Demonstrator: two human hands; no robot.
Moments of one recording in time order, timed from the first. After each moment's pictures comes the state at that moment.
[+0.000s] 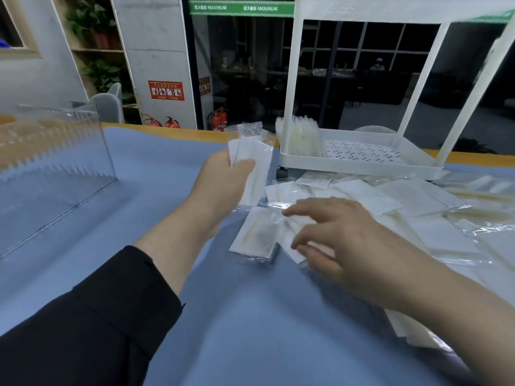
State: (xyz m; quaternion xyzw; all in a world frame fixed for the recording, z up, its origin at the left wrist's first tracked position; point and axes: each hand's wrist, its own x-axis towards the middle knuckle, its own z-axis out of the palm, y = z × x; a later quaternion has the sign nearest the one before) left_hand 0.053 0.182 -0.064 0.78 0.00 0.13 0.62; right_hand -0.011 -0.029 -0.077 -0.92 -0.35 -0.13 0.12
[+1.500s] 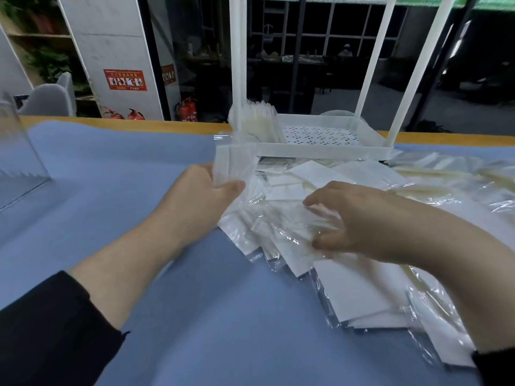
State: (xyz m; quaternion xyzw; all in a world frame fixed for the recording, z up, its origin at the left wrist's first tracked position) left_hand 0.032 0.144 -0.077 0.85 -0.05 0.07 0.52; right_hand -0.012 -0.093 -0.041 -0.99 -0.13 0.04 0.04
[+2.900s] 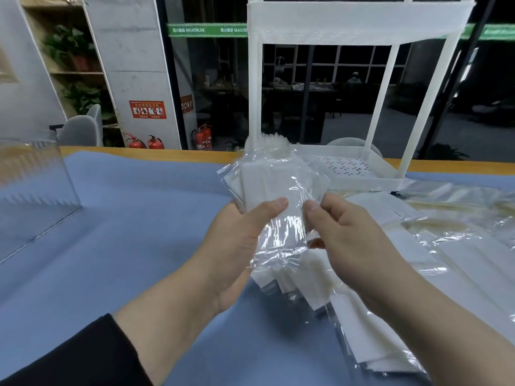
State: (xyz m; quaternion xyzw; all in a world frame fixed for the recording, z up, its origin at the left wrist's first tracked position) left_hand 0.003 0.113 -0.066 0.57 -0.10 -0.07 0.81; right_hand -0.001 -0.049 -0.066 -0.81 -0.07 -0.10 0.58
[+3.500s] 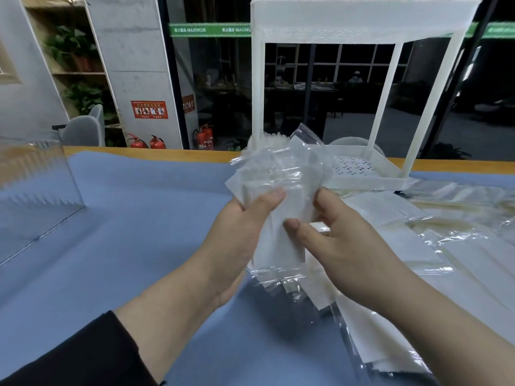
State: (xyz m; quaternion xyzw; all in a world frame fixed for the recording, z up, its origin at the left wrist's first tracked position) left_hand 0.004 0.115 -0.063 0.62 -0.12 -0.04 0.77; right_hand -0.011 -0.042 -0.060 -0.82 -0.17 -0.09 0.54
